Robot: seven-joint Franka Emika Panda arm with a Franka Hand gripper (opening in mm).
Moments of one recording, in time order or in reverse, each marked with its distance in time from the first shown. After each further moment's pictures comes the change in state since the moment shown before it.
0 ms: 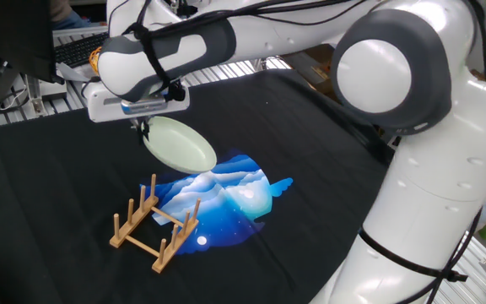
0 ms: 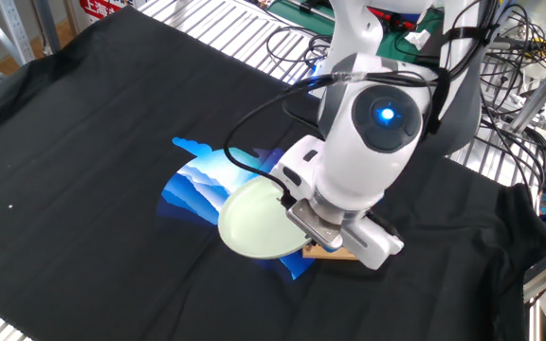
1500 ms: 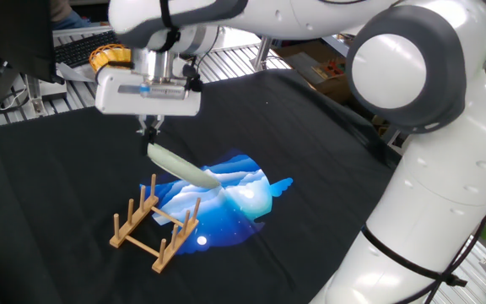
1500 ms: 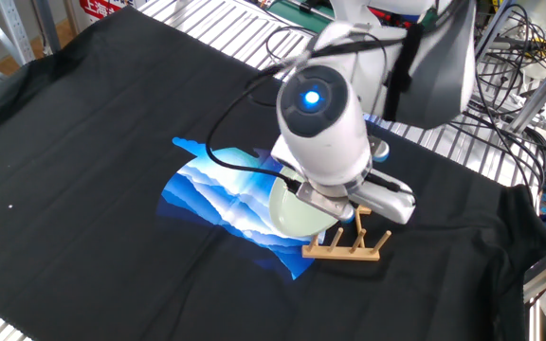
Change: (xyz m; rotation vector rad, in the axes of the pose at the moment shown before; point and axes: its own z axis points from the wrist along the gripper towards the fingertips) arm 0.061 -0.002 -0.037 -0.261 0.371 -0.135
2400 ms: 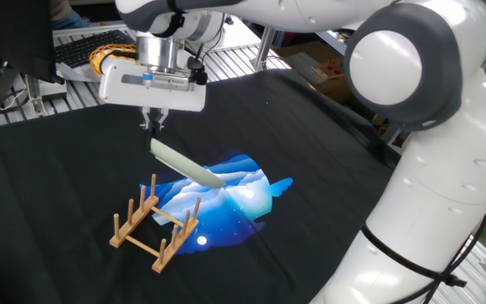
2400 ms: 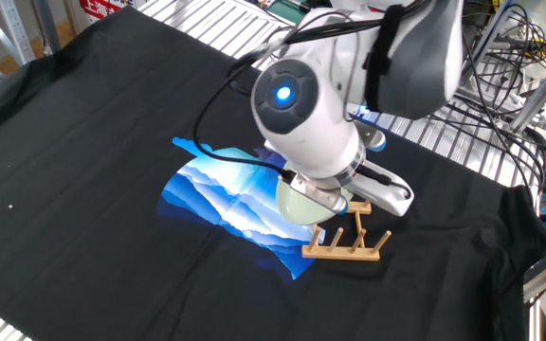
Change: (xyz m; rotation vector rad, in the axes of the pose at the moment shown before) arm 0.008 -0.002 -0.011 -0.037 0.061 0.062
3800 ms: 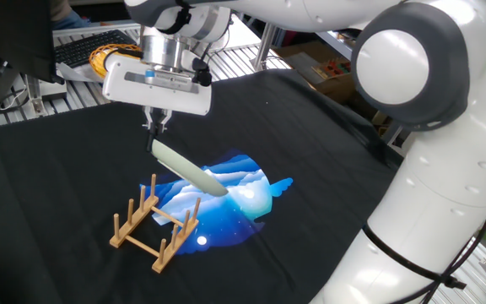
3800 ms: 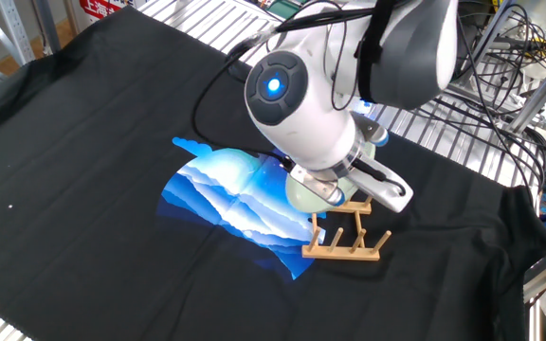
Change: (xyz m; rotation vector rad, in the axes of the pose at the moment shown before) arm 0.017 0.000 0.000 -0.078 0.060 0.088
